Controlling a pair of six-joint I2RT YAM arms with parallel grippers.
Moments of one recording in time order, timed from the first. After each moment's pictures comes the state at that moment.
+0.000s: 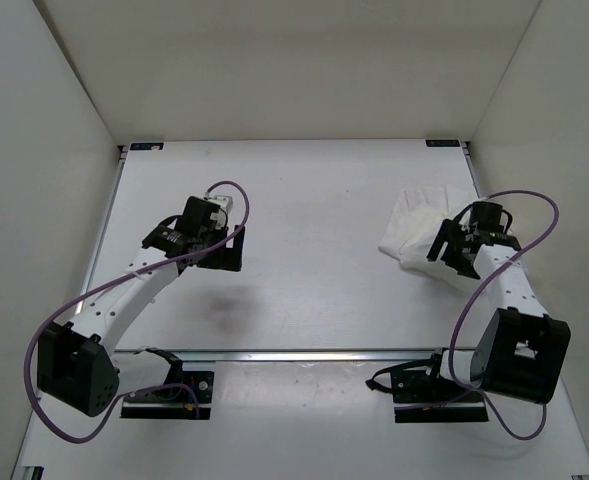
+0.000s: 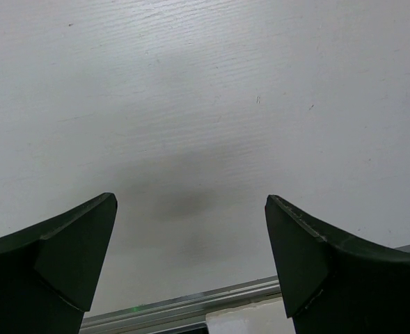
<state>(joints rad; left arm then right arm) -0.42 1.22 0.97 -0.73 -0.05 -0.23 -0.24 1.25 0.84 -0.60 -0.03 0.21</state>
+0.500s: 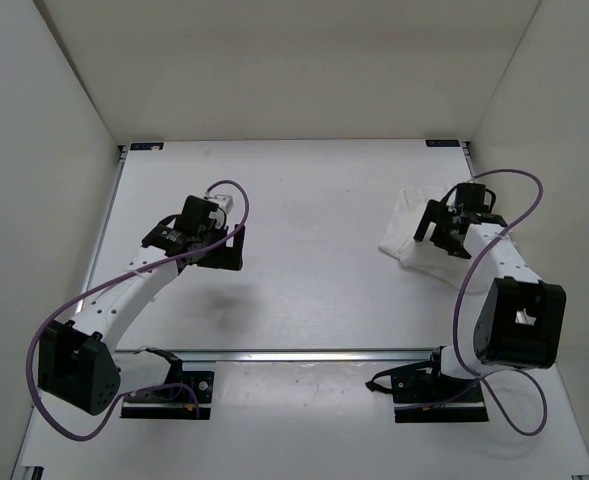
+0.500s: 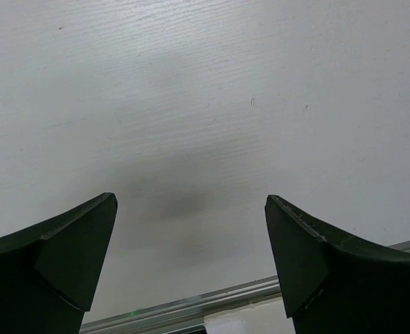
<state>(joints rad) -0.40 1.23 0.97 -0.71 -0.02 -0.22 -0.15 1.42 0.96 -0.52 -0.02 0.26</state>
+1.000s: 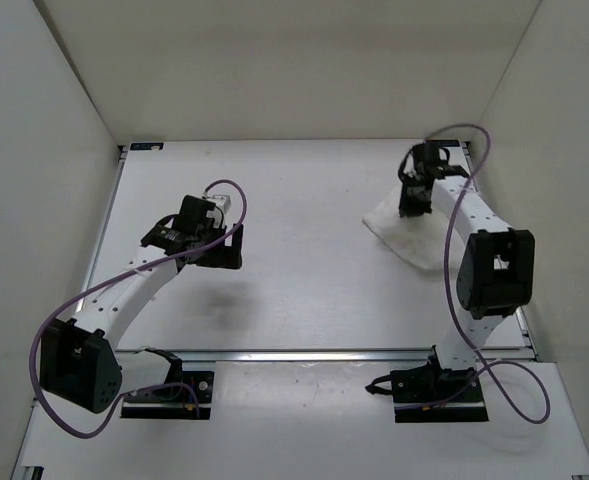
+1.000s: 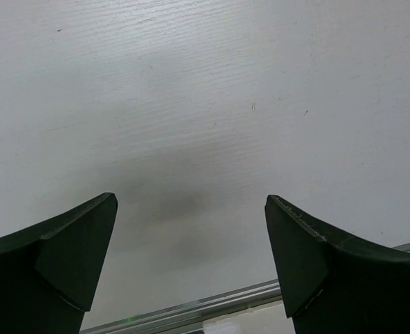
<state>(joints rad) -0.37 1.24 0.96 -0.68 0.01 -0.21 0.03 1.74 1.32 -0.64 0.04 0.23</state>
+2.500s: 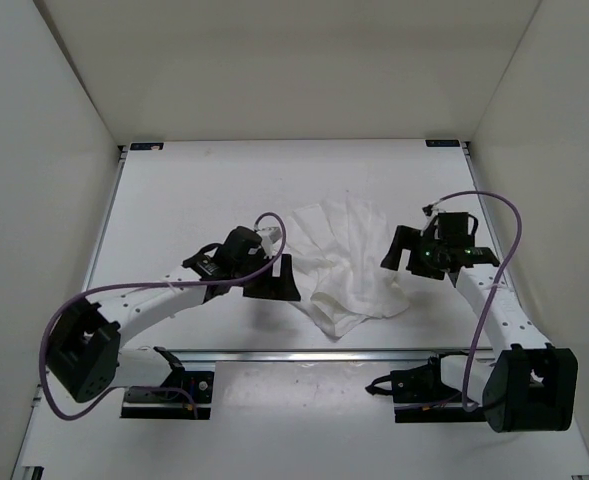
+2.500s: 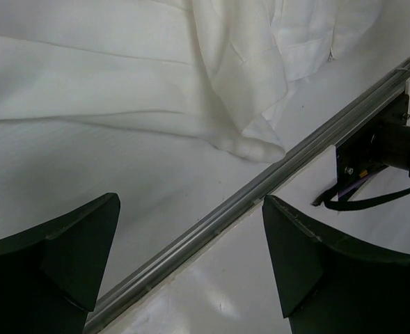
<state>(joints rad) -0.71 1.27 0.75 -0.31 0.31 -0.58 0.01 1.10 0.74 -0.56 -0.30 0.25</state>
